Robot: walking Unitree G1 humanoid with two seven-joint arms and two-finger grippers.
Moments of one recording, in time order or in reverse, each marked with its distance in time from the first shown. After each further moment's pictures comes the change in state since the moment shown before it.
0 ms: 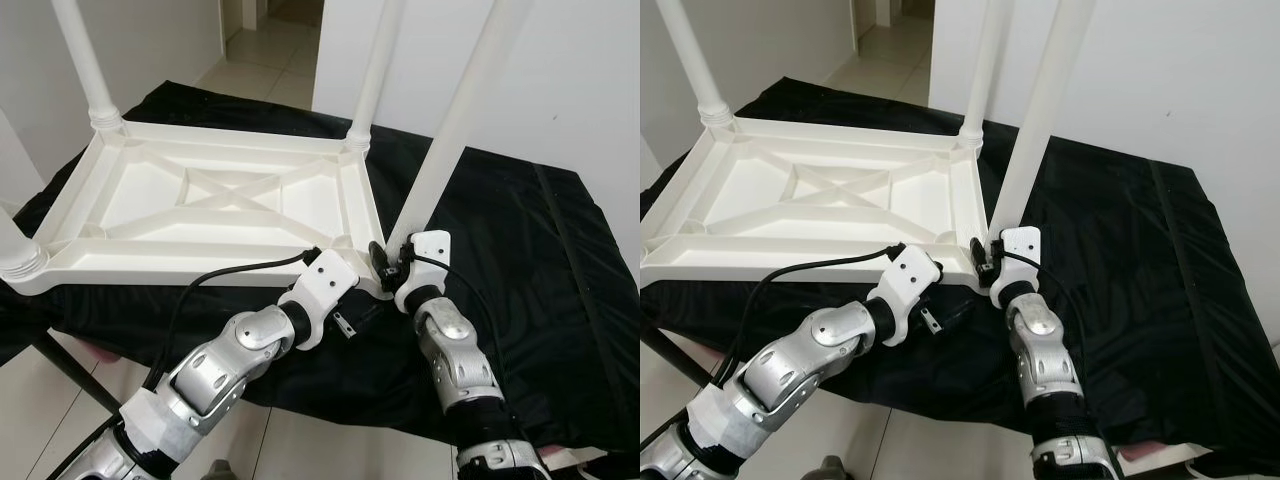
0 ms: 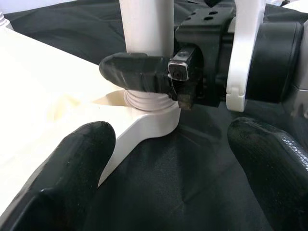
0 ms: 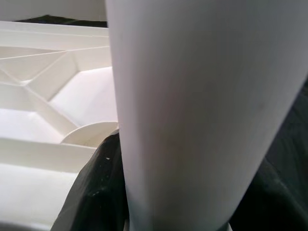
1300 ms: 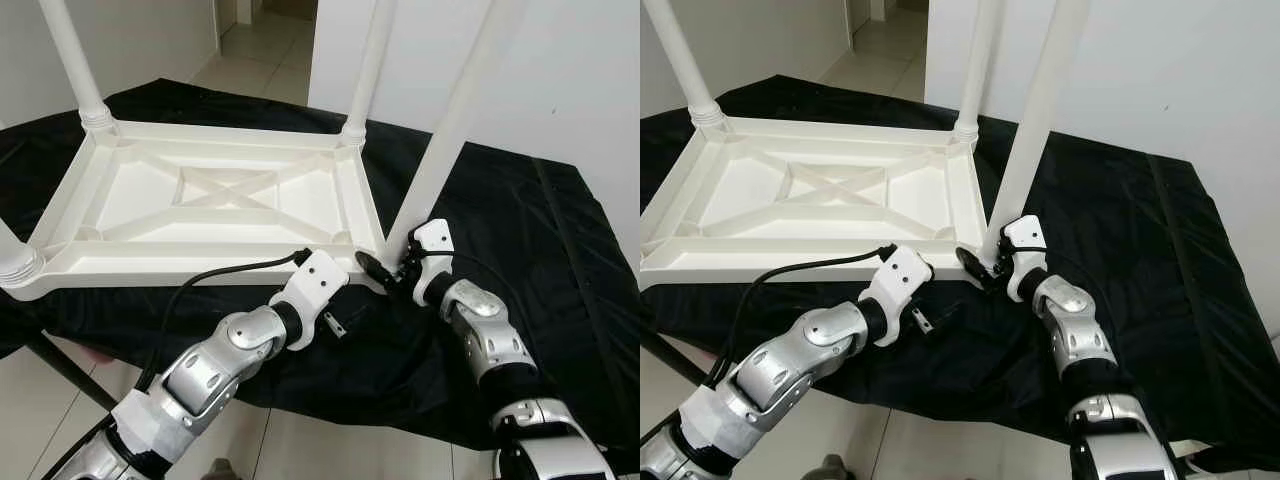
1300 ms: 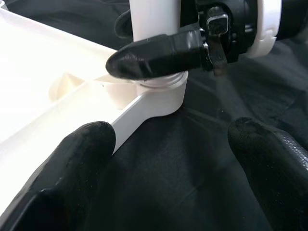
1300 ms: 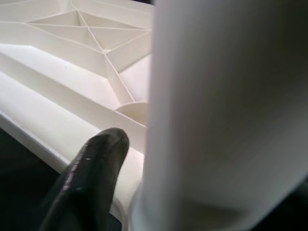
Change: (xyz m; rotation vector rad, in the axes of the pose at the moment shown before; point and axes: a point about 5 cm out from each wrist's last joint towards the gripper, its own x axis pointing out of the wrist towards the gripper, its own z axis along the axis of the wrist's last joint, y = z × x) left arm -0.005 0.007 -0.006 -0.006 0.032 0.027; right arm 0.022 -0.030 0.009 -0.141 0.030 0.540
